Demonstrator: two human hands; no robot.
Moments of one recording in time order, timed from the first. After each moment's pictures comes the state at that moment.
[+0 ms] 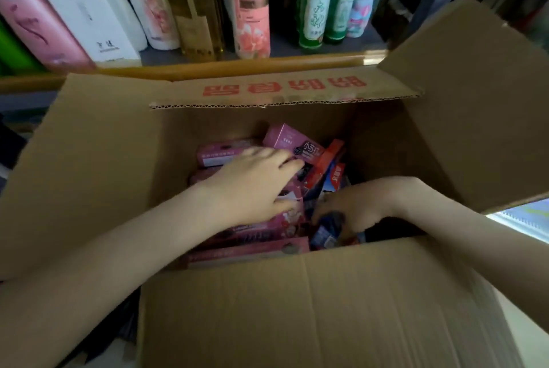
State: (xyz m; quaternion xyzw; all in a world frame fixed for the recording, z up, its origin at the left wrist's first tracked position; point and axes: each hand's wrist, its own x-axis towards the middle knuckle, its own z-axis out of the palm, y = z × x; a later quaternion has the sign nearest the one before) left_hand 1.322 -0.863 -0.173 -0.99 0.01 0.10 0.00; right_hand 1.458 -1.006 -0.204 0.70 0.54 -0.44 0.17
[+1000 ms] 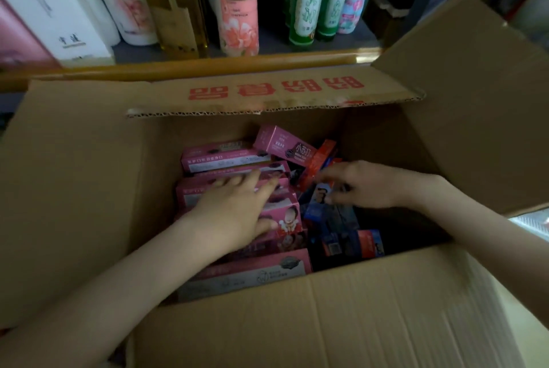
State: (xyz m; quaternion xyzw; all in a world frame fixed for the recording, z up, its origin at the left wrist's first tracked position) left_hand 1.313 -0.849 -0.208 -0.97 -0.09 0.23 -0.07; right_hand 1.488 -1.007 -0.202 0.80 0.49 -0.35 0.01
